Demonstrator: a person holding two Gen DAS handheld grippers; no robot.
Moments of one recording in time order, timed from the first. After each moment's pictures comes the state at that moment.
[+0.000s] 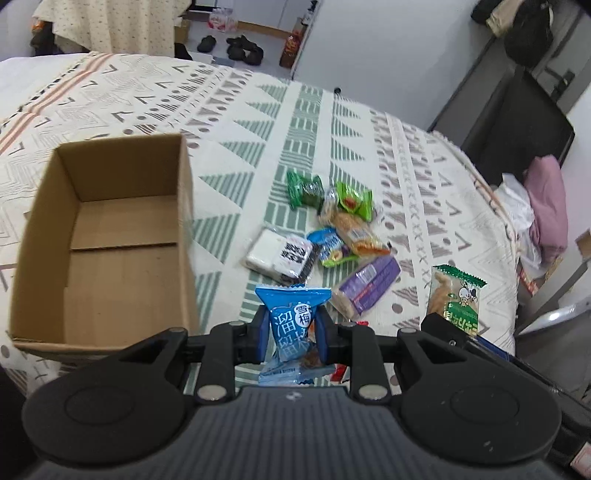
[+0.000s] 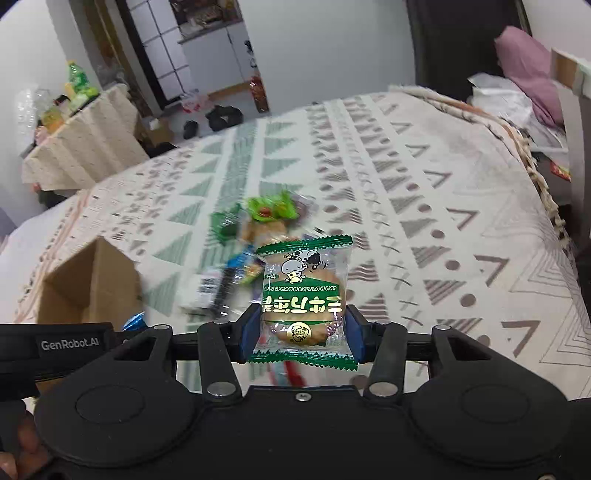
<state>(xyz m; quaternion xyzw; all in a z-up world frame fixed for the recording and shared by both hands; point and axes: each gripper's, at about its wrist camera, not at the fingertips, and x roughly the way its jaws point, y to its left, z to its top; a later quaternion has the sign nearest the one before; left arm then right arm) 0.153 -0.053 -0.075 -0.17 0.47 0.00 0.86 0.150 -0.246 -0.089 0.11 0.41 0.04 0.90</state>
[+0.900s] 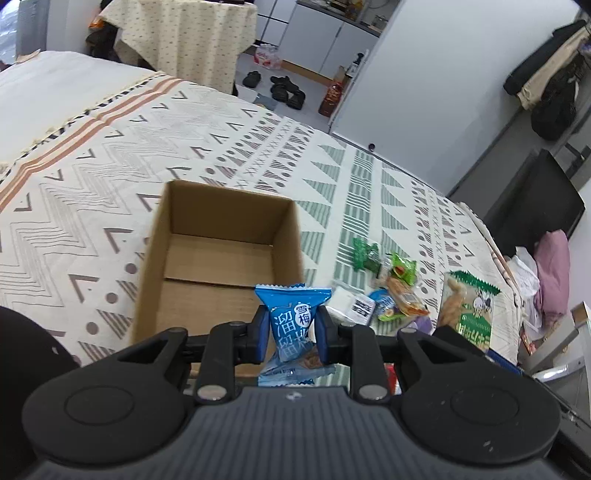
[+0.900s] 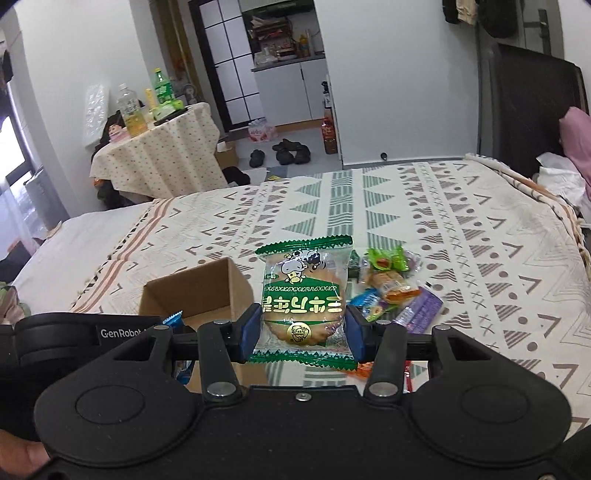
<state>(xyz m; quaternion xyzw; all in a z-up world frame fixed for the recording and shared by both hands) 0.110 0.051 -0.039 -0.22 0.41 0.05 0.88 0.115 -0.146 -0.026 0.06 0.34 0.12 0.93</state>
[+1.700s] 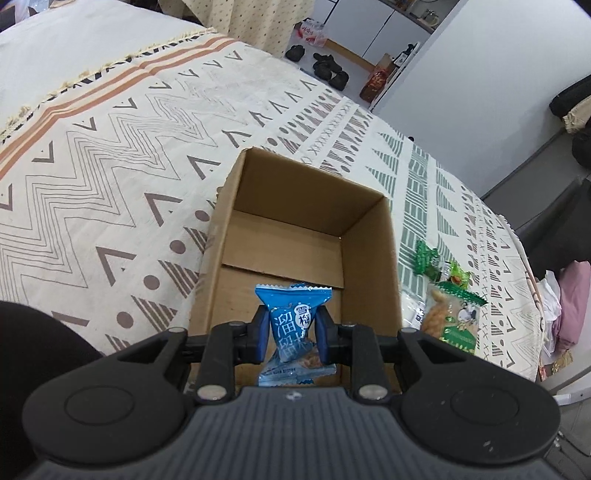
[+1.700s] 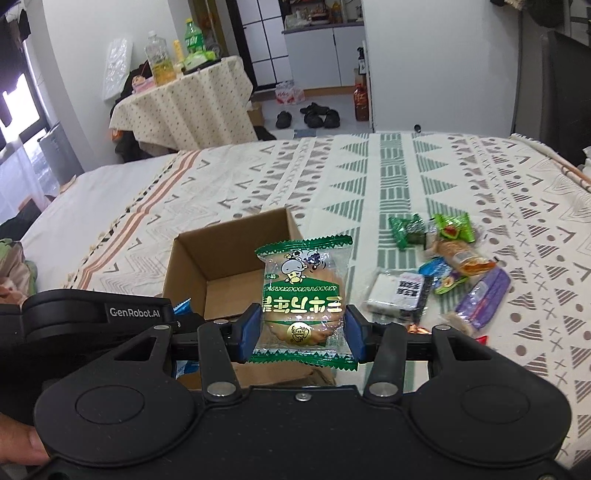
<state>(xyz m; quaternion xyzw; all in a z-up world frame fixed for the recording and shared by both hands) 0.129 0.122 -0.091 -0.27 0.45 0.09 0.85 0.132 -0.069 -0.060 0.03 0.39 0.15 0.91</state>
